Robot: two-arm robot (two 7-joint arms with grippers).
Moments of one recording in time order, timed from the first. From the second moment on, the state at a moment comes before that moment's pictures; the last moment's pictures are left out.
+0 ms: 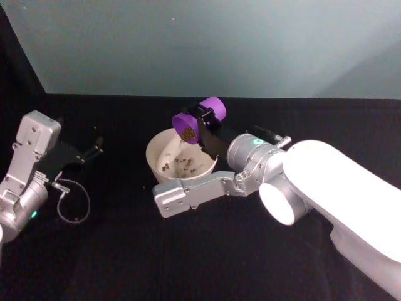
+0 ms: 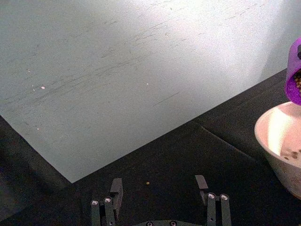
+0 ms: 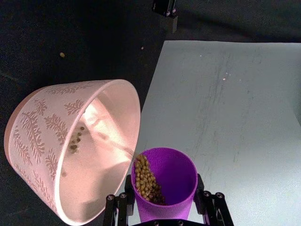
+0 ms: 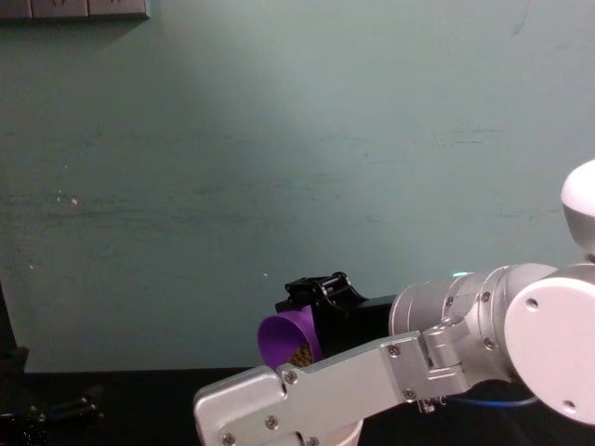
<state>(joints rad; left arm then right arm) -0.20 0.60 0.45 -1.41 -0.25 -0.12 0.03 0.59 0.35 -0.86 -1.49 -1.12 0.14 0.41</state>
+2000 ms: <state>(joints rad) -0.20 0.60 0.45 -1.41 -0.25 -0.12 0.03 0.61 0.36 -0.89 -1.49 -1.17 0.13 0.44</state>
